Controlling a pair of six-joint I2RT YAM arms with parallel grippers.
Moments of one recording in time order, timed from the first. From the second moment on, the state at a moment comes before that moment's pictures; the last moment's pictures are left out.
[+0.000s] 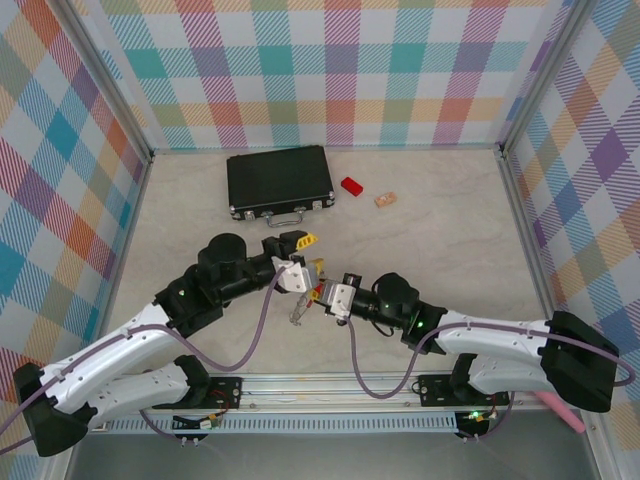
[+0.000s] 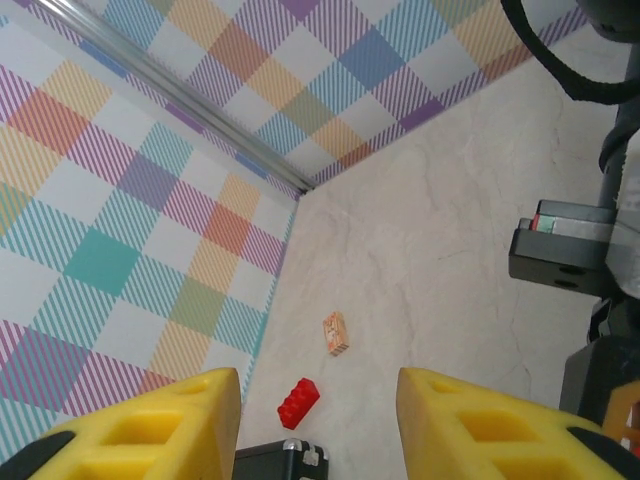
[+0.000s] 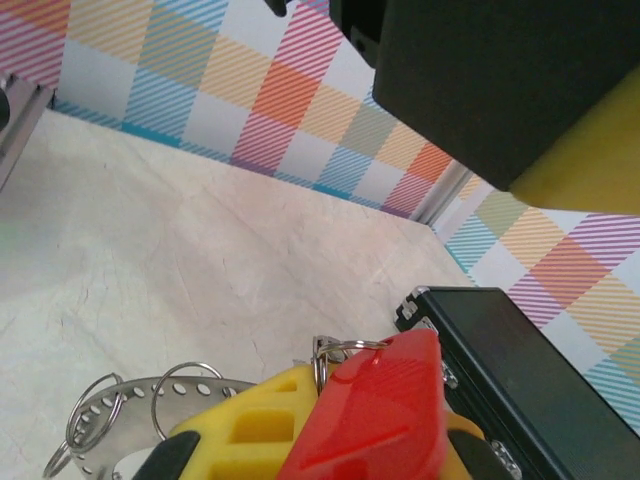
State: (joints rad) left arm -0.87 0.91 0.86 -0.13 0.16 0.87; right arm 1.07 1.15 0.44 0.63 -0.12 -0.50
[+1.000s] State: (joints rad) left arm -0.56 1.06 1.05 -0.26 0.47 0.23; right arm 0.59 1.27 0.50 1.11 -0.62 0.27
